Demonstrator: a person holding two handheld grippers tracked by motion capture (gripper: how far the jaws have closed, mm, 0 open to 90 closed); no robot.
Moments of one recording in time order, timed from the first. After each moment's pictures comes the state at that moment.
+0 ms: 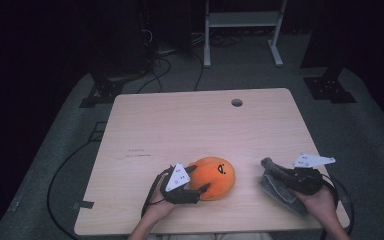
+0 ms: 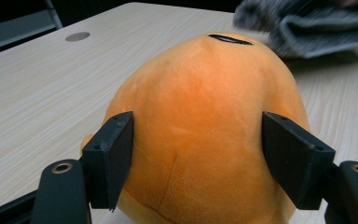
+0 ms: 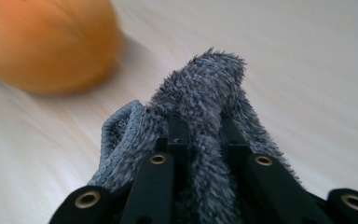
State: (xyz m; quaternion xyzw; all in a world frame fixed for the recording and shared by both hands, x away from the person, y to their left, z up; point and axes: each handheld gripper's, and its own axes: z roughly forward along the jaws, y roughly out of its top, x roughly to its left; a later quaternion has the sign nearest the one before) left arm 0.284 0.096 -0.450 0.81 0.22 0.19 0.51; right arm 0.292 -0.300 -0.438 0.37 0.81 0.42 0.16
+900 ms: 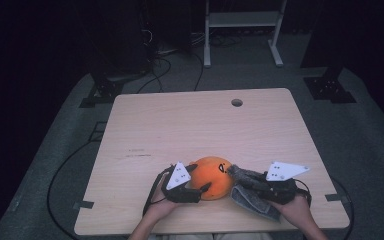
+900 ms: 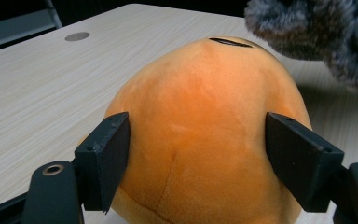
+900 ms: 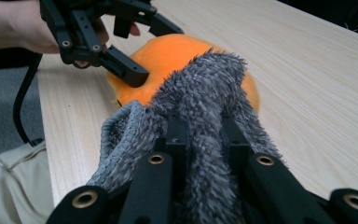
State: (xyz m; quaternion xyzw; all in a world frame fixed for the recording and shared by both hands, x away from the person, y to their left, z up) left arm 0.287 0.094 -0.452 0.81 0.22 0.19 0.52; right arm 0.266 -0.219 -0.414 0.22 0.83 0.49 0.14
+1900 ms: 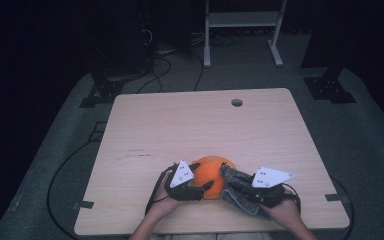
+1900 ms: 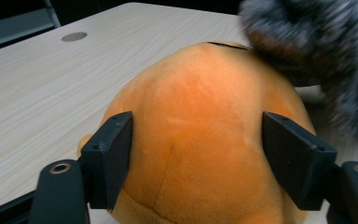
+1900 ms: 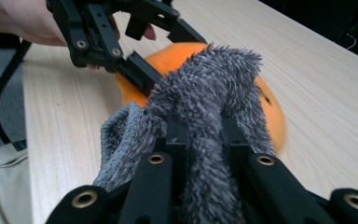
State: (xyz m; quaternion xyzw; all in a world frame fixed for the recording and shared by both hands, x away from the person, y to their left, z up) left arm 0.293 0.084 -0.453 0.81 0.22 0.19 0.51; right arm 0.261 -0.187 -0.421 0.19 0.84 0.48 0.18
